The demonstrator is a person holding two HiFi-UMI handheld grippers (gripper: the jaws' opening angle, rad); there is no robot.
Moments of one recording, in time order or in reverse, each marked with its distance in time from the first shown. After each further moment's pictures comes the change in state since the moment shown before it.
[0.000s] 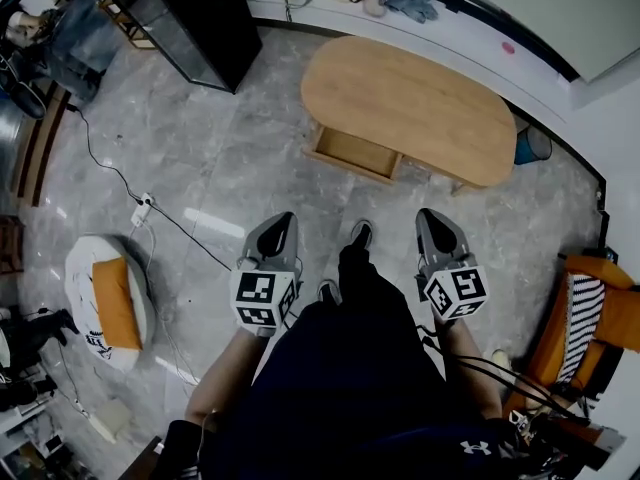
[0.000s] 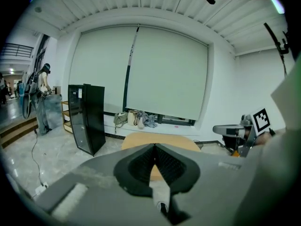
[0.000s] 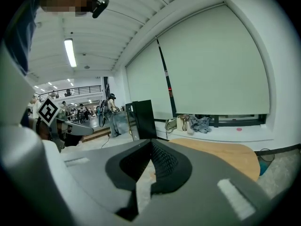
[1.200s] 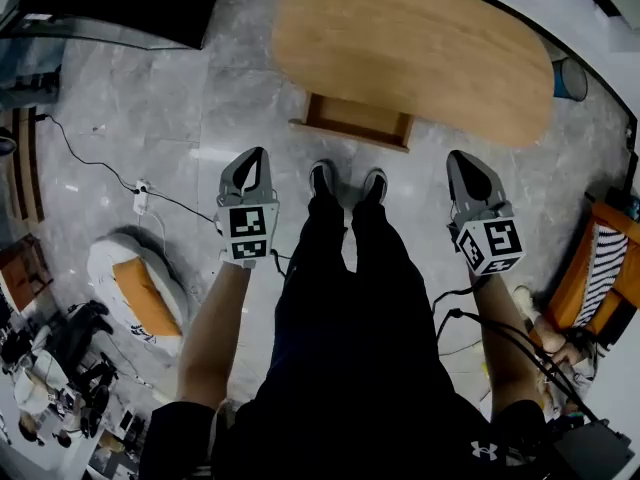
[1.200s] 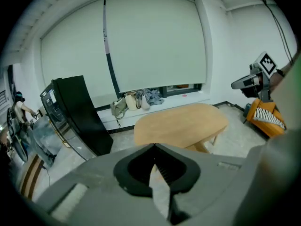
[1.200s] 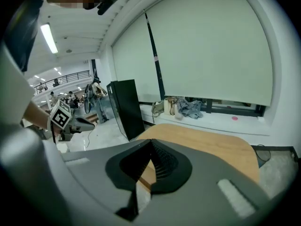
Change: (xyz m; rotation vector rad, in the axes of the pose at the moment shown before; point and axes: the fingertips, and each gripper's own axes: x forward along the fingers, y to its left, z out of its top) left arm 0.272 0.144 -0.034 0.344 0.287 0.044; right arm 0.177 -0.171 -0.042 0.037 0.221 -0.096
